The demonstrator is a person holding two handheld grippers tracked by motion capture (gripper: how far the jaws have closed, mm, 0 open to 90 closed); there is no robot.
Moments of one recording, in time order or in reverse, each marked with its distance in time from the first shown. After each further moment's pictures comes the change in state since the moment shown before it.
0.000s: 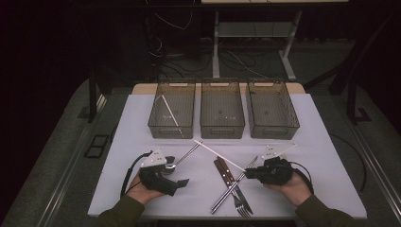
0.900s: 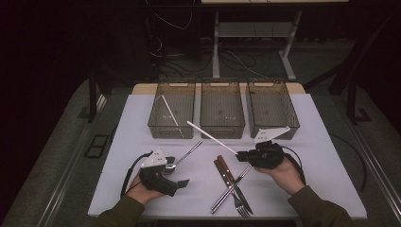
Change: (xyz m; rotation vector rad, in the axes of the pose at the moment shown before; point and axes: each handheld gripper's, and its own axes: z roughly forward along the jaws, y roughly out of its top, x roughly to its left) left arm 0.000 0.000 0.000 0.005 -0.003 0.008; right arm -0.006 0.048 0.007 -0.062 -0.049 -0.048
